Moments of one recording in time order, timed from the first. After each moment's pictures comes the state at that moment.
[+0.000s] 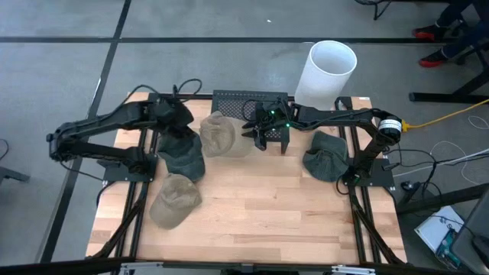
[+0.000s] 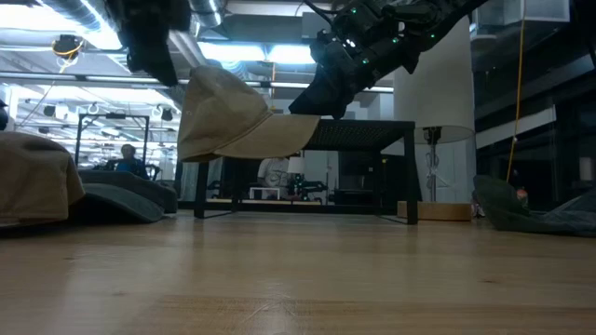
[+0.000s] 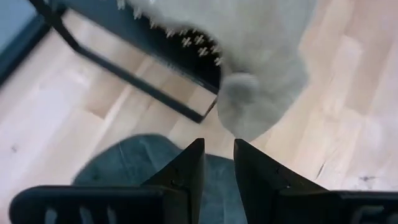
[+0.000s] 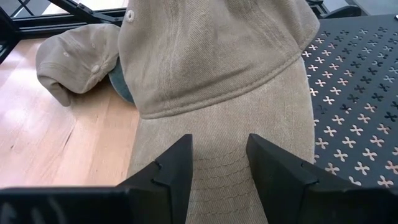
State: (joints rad) left arm 0.34 0.98 1.02 -0.99 0.02 -0.21; right arm -0.32 1.67 1.16 -0.06 -0.24 -0.14
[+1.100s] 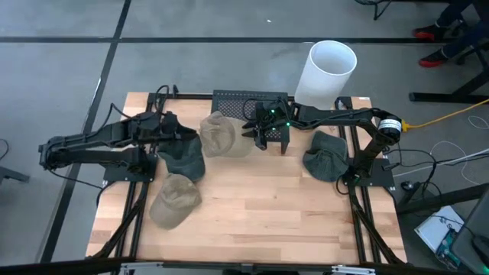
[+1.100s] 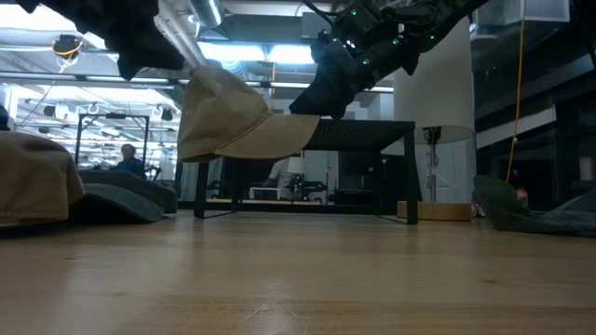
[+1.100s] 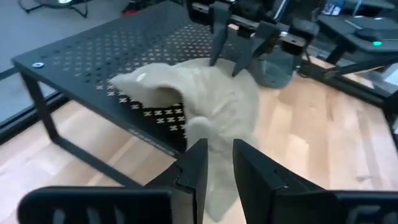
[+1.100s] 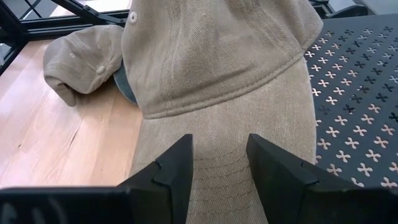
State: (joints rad) left arm 0.24 0.58 0.61 -0.44 -0.09 -0.31; right arm -0.32 1.68 1.16 -0.05 -0.27 -0.14
